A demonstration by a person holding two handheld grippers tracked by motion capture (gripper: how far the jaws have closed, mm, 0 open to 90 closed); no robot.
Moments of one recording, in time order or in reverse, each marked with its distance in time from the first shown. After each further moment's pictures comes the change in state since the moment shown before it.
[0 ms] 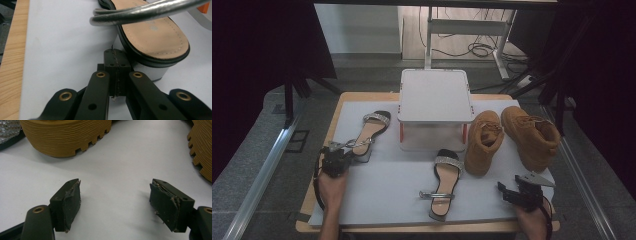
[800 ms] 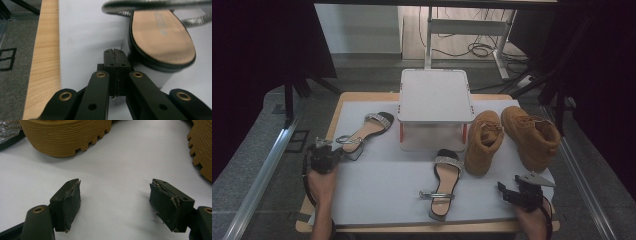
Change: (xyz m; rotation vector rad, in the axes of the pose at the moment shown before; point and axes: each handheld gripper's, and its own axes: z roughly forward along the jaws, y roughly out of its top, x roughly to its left) left arm 0.040 0.001 0.003 -0.025 0.015 -0.066; right arm 0.000 0.000 0.000 0.000 0.001 -0.001
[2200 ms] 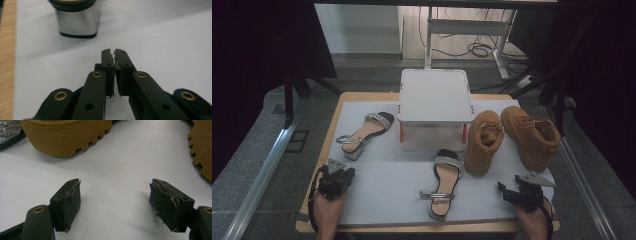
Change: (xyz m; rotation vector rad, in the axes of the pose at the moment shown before) left arm -0.060 -0.040 -0.052 0.055 -0.034 0.136; right arm -0.001 0.000 0.000 0.000 0.005 -0.001
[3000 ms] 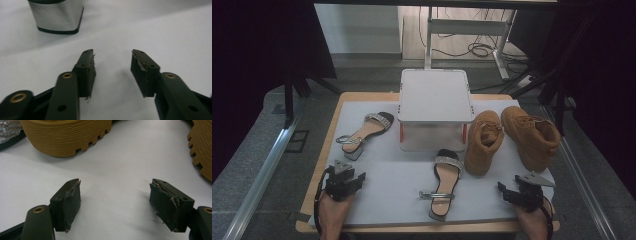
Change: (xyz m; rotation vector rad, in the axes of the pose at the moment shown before) left arm -0.015 -0.002 0.006 0.022 -0.054 -0.008; right arm 0.000 0.000 0.000 -0.001 -0.001 0.000
